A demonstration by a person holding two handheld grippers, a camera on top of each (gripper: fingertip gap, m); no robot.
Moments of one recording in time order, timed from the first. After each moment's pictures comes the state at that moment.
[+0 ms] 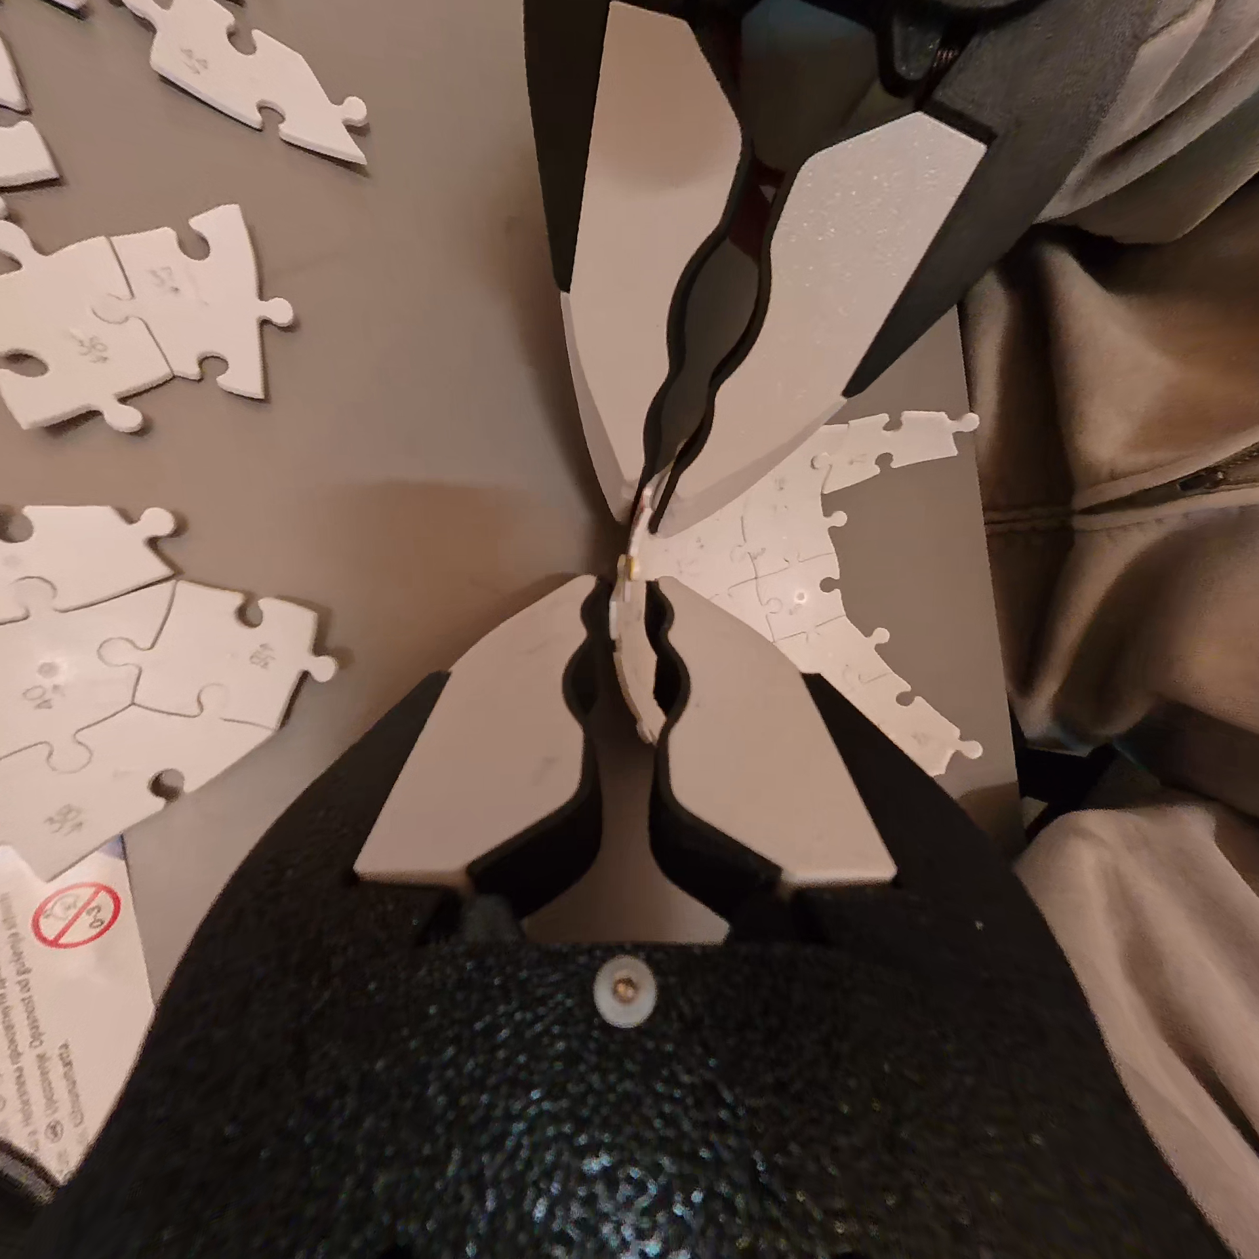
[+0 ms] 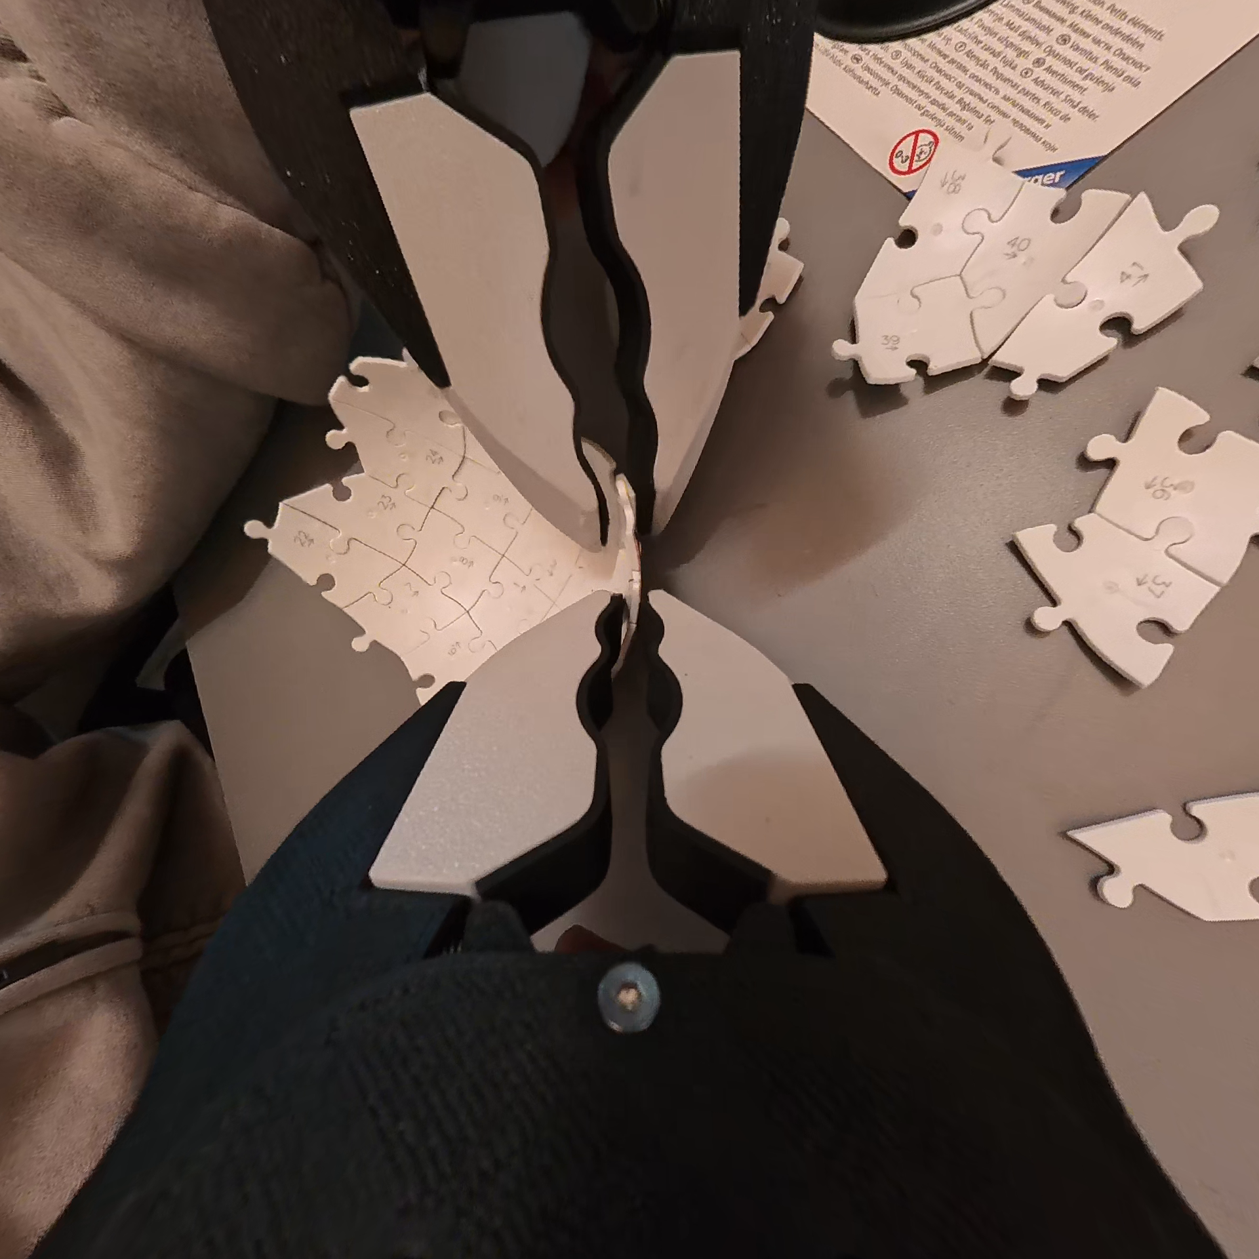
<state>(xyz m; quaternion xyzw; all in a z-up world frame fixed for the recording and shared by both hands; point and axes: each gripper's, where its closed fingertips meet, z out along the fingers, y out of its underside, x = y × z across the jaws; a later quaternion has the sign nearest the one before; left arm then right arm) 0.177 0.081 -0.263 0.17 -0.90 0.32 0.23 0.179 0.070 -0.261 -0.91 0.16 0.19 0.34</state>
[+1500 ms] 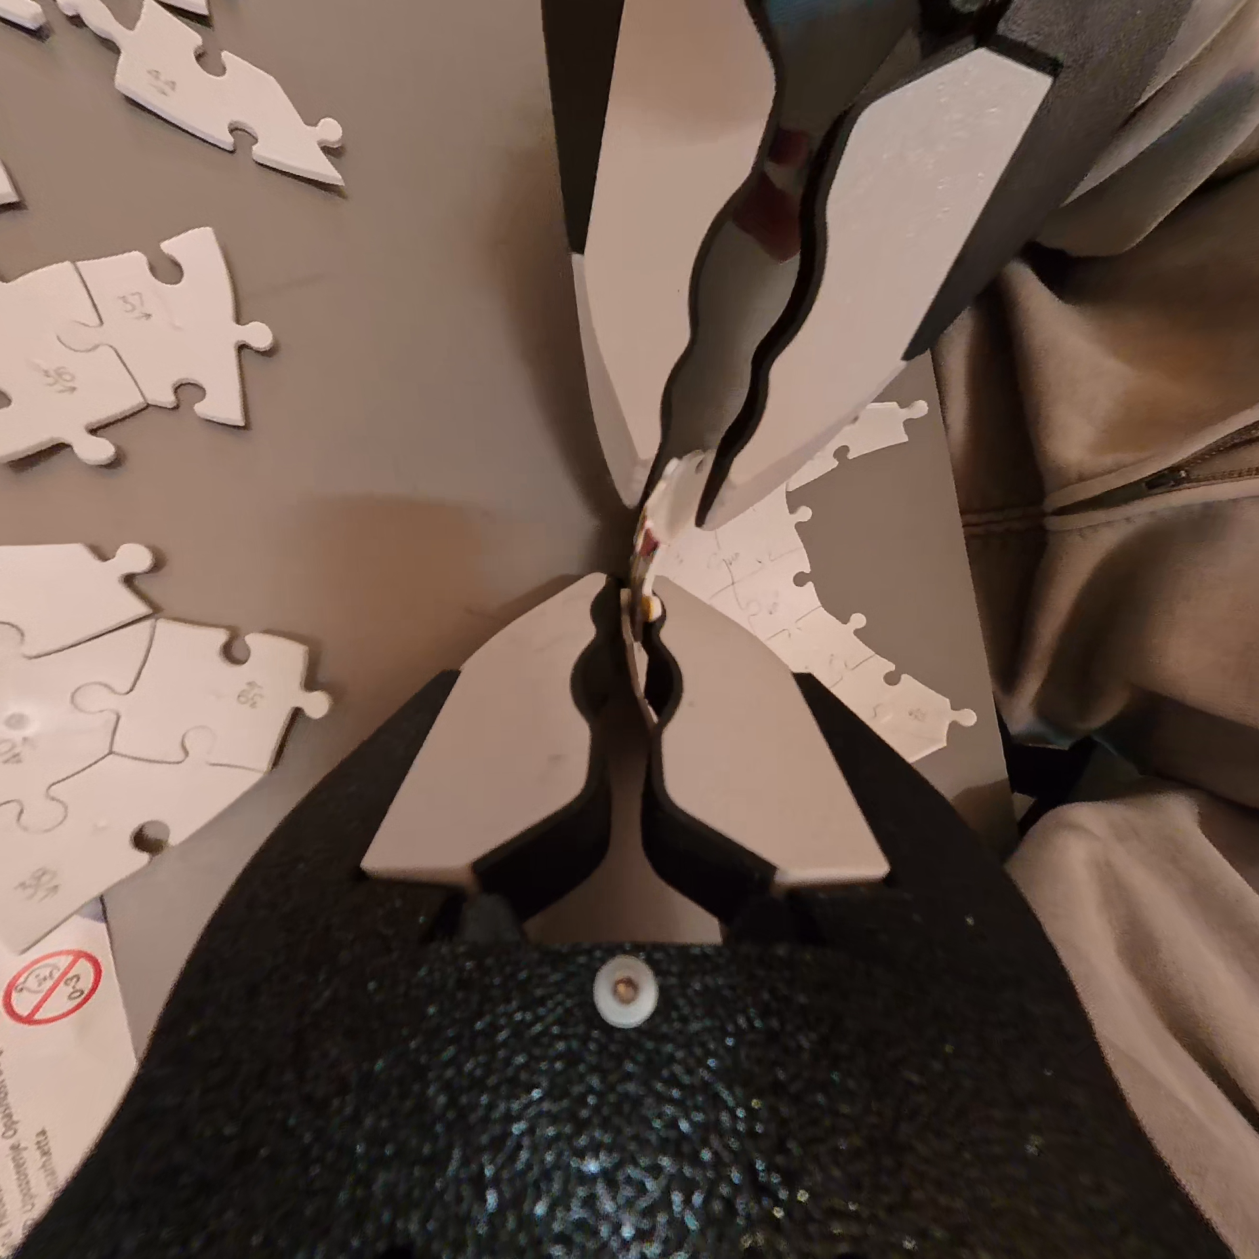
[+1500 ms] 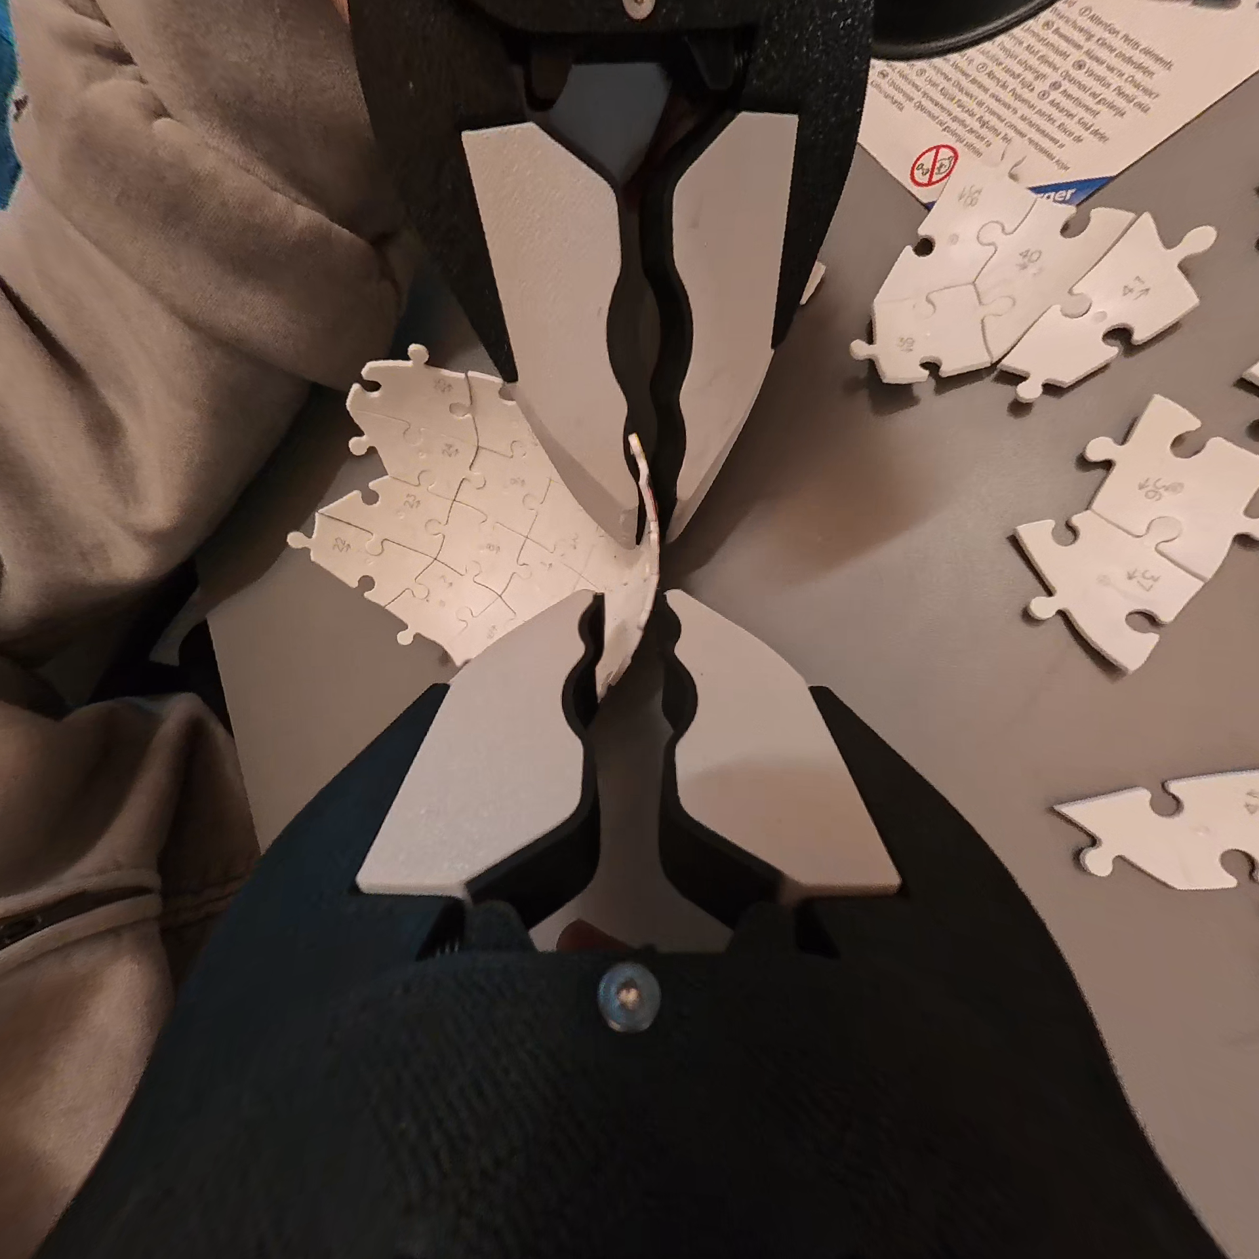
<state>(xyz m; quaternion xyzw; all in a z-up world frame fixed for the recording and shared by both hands) 0.177 0.075 -0.265 0.16 -0.89 0.34 0.25 0.176 0.063 -0.252 -0.91 0.15 0.19 0.35</state>
